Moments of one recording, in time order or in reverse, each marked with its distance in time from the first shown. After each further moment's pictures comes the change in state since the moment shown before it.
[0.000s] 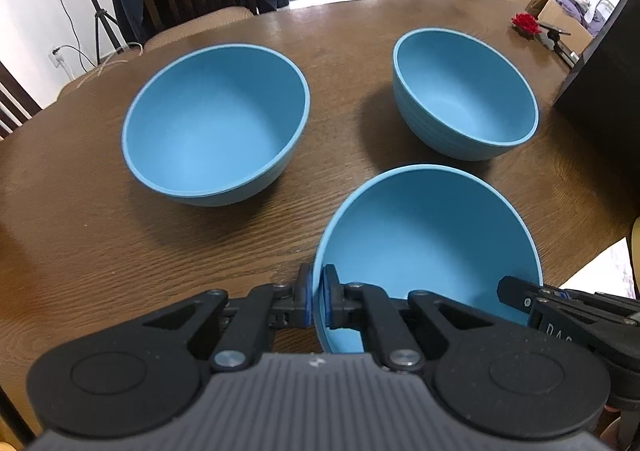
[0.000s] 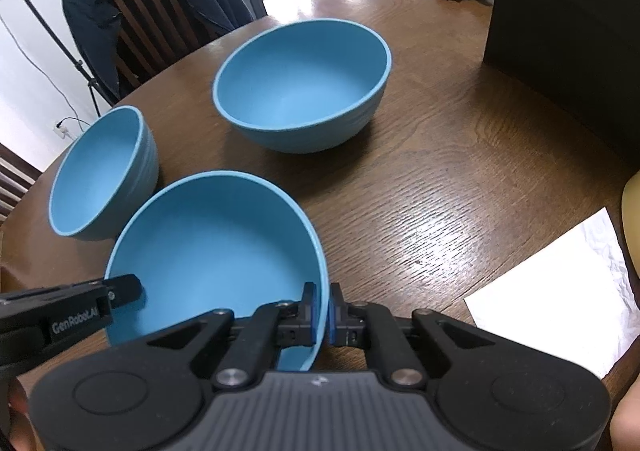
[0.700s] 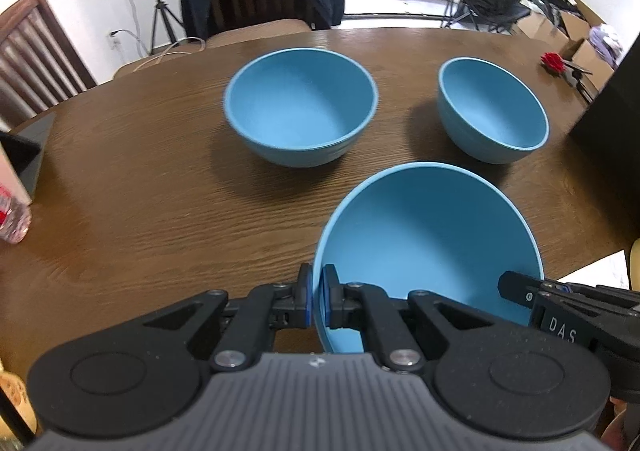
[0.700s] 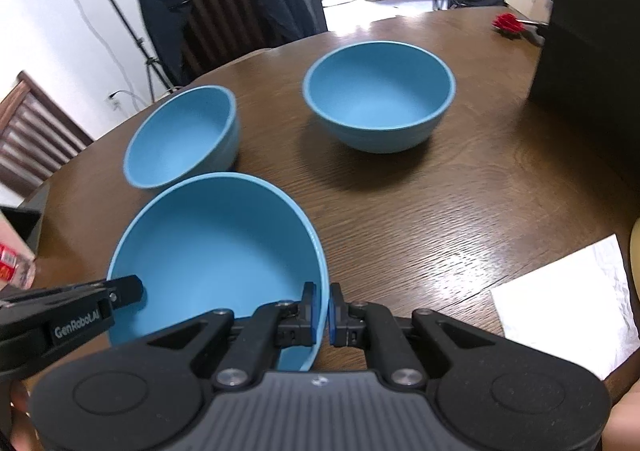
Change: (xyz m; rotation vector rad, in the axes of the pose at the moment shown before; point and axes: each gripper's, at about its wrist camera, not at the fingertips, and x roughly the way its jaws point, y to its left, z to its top) left arm -0.060 0.028 -0.052 -0.139 -0.060 0.078; right arm -0.042 0.036 -0.026 -0.165 -0.026 0.095
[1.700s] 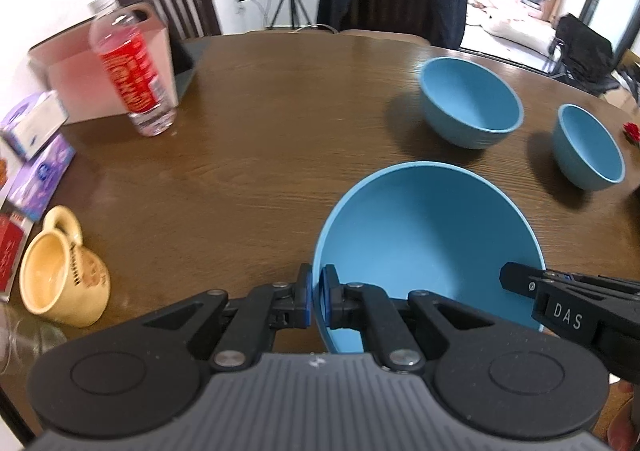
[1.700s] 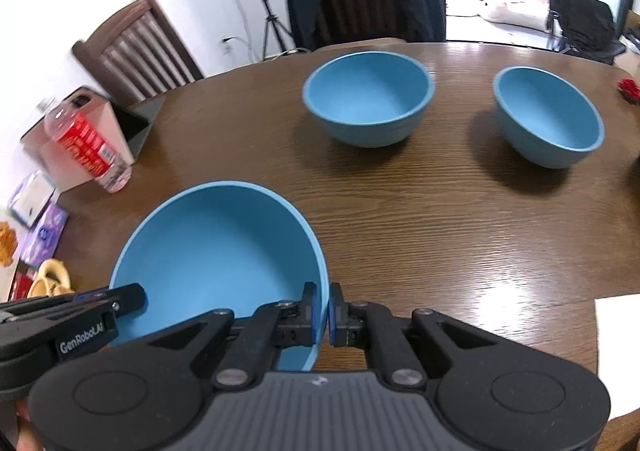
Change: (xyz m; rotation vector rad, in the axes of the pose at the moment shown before) left arm -0.071 0.114 -0.086 -0.289 -0.035 0.172; right arm -0.026 0.120 -0.048 -0.291 0.038 0.177
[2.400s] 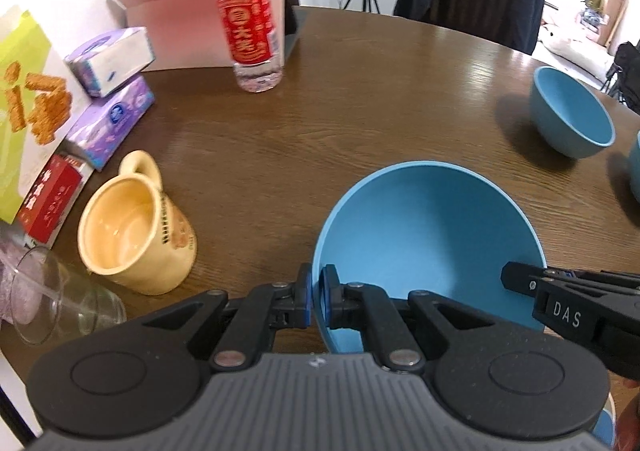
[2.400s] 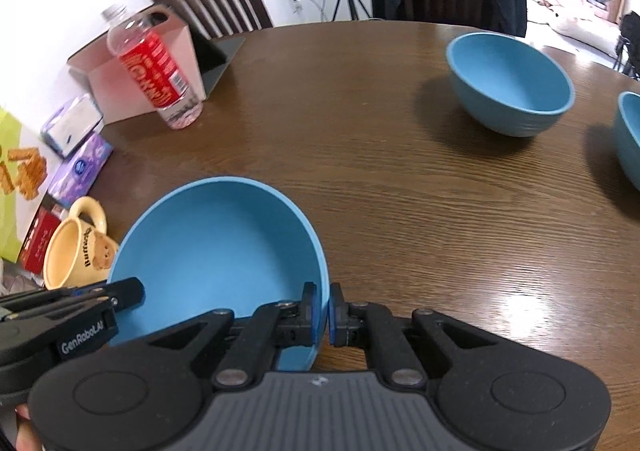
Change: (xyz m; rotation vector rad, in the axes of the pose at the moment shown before) left arm 0.015 0.096 -0.027 -0.130 0.026 0.112; right arm 0.049 0.102 -0.010 -0.166 0.090 0.078
